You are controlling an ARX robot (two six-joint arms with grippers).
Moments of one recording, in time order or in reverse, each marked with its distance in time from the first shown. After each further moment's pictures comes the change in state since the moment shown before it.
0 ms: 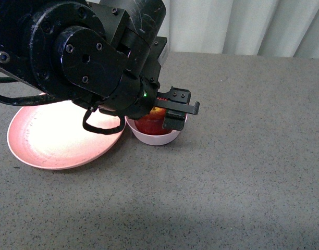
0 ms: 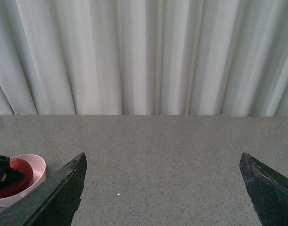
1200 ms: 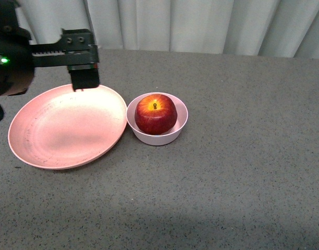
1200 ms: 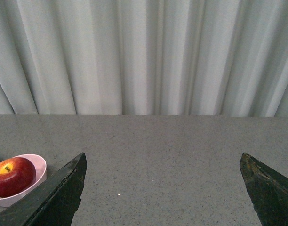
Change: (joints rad) left arm 0.161 -0.494 -0.497 0.303 -0.266 -0.100; right arm 0.000 0.000 0.000 0.000 0.000 0.000
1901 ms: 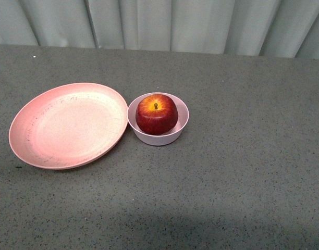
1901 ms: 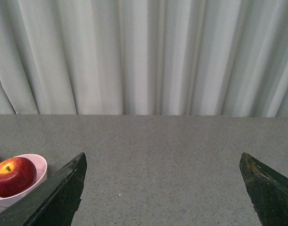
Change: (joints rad) left arm 0.180 -0.337 -0.449 0.600 0.185 0.227; right arm 0.000 0.000 0.000 0.000 0.000 0.000
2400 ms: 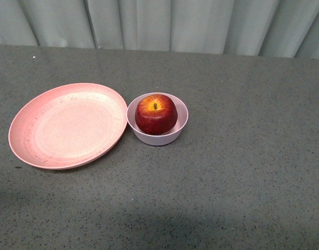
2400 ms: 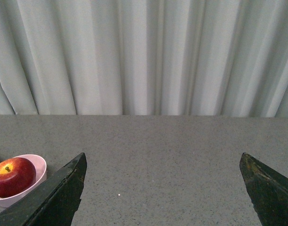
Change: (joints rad) left arm 0.135 -0.386 -0.131 -0.251 0.149 0.009; right arm 0.000 0.000 0.000 0.000 0.000 0.000
